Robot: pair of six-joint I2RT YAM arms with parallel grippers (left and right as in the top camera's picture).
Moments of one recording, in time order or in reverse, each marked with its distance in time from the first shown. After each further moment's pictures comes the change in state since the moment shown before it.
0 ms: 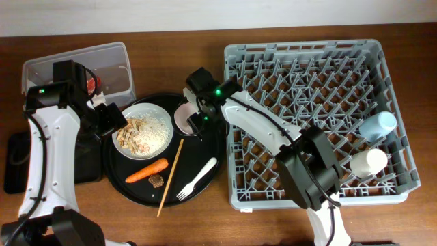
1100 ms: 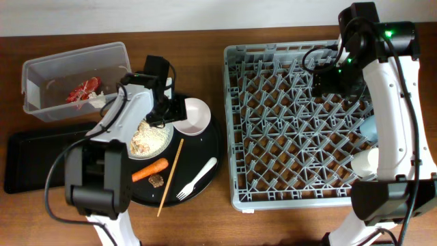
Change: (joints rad) left arm -0.364 0.377 0.000 0.424 0.156 0.113; right arm -0.617 -0.337 0.293 -0.703 0.232 0.146
